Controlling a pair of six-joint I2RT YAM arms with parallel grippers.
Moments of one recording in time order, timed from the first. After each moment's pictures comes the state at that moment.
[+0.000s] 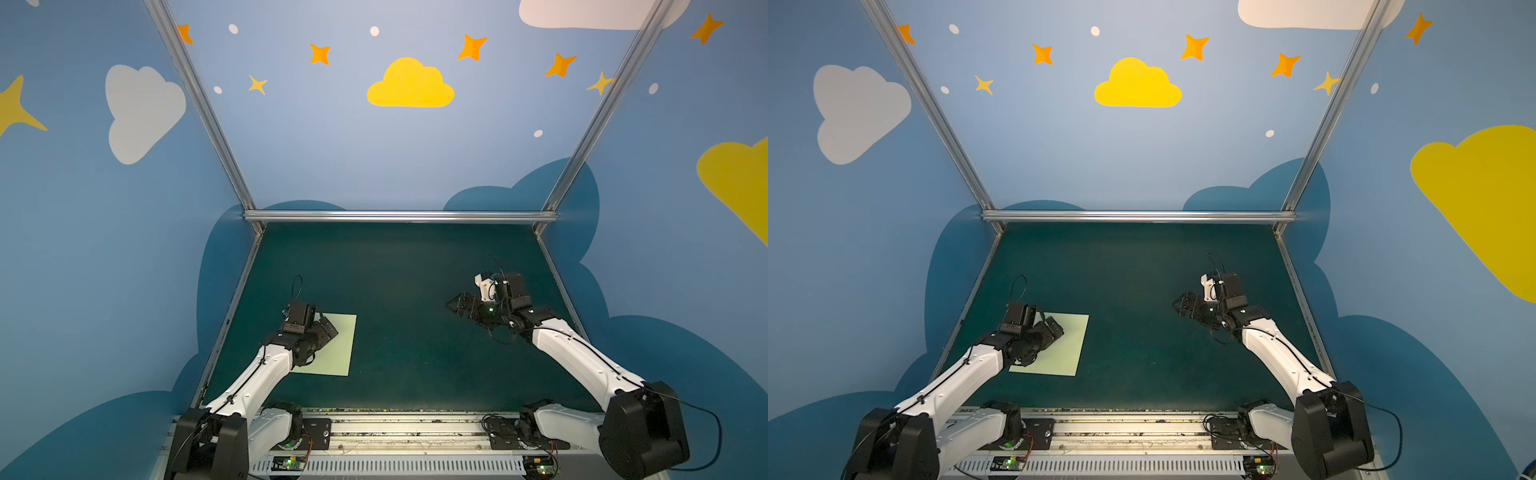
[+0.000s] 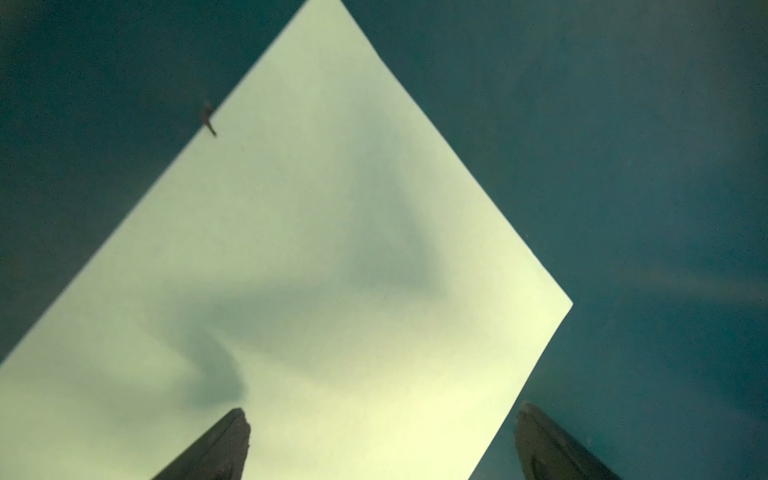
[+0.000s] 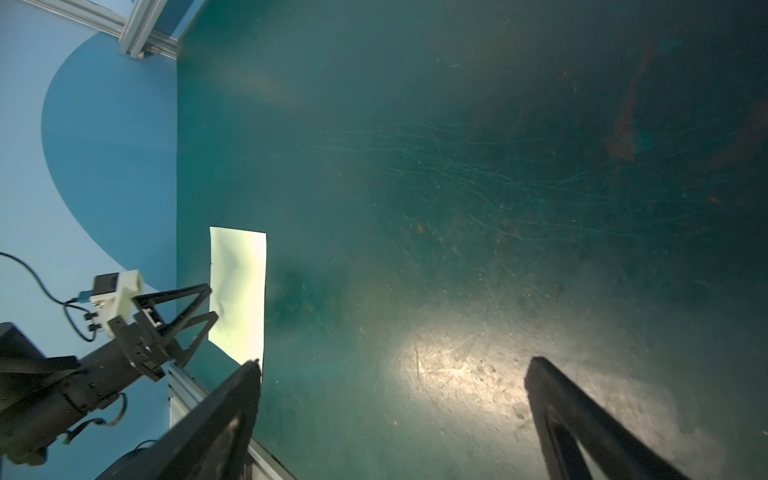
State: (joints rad) left arm -0.17 1.07 0.47 -0.47 0.02 -0.87; right arm 0.35 1.21 0.76 -0.40 -0.41 0.60
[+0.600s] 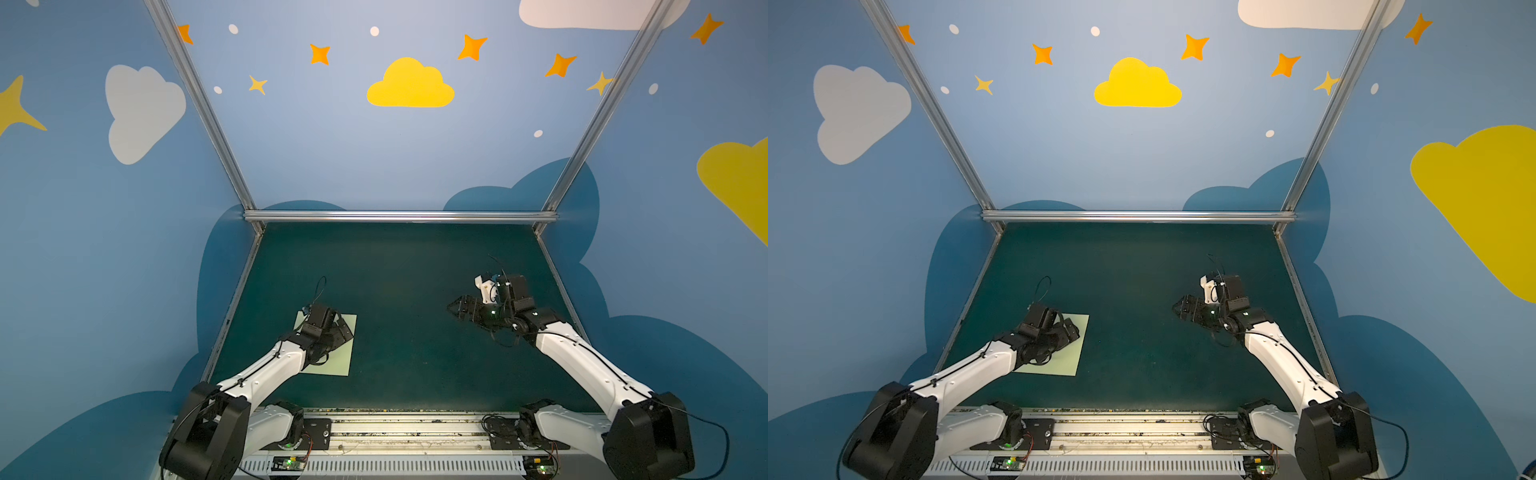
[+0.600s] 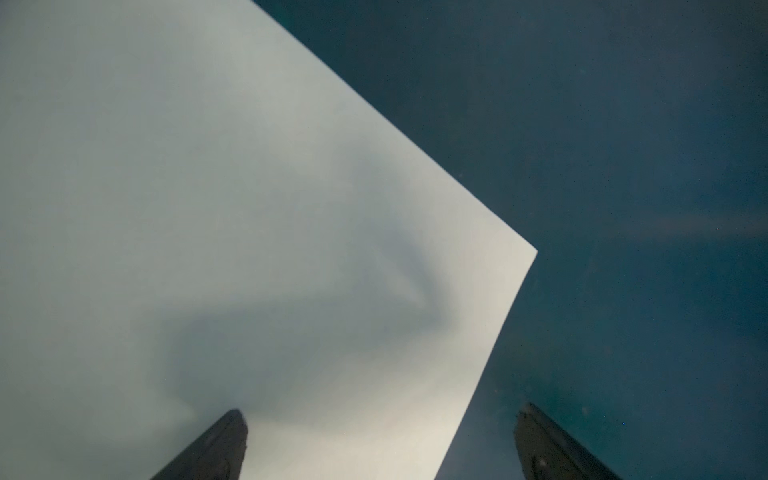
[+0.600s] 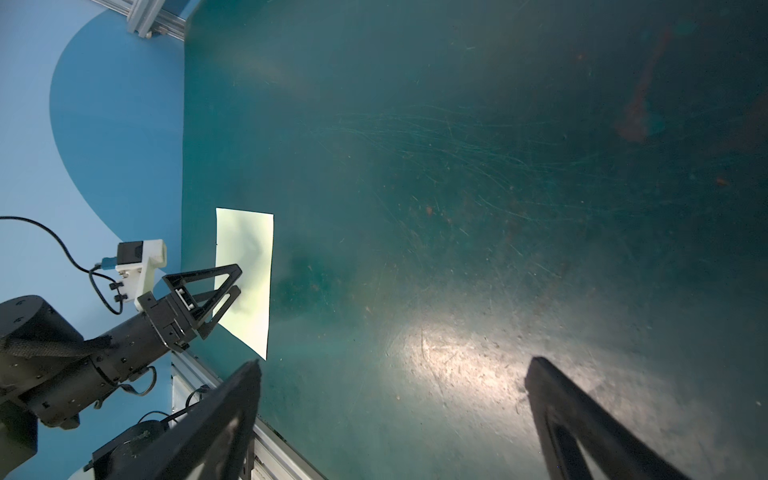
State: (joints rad) left arm -0.38 1.20 0.49 -0.33 -0.05 -0.91; right arm 0.35 1.15 0.76 -0.47 -0.42 0.57
